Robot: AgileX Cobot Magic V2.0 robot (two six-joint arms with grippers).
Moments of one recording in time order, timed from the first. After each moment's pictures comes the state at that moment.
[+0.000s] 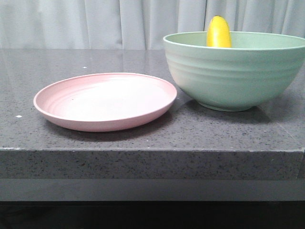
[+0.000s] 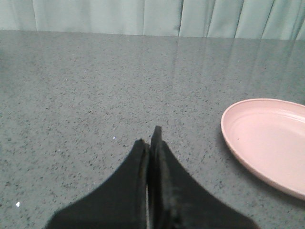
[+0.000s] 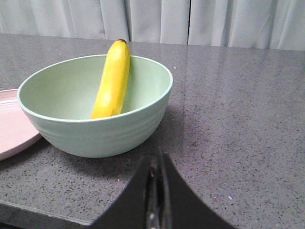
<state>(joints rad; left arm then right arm) -0.12 0.24 -0.28 -0.10 0.32 0.07 0.16 0.12 -0.29 0.12 0.37 -0.06</state>
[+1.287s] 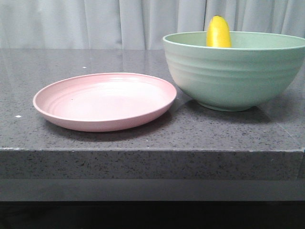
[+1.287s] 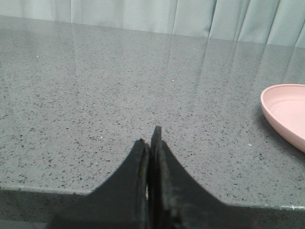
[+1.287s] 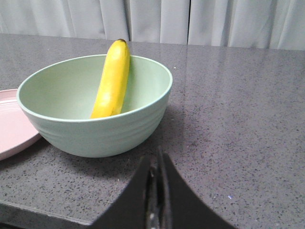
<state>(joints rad) -0.03 0.00 0.01 -0.15 0.20 0.07 0.16 0.12 -0.29 0.12 0.37 -0.05</state>
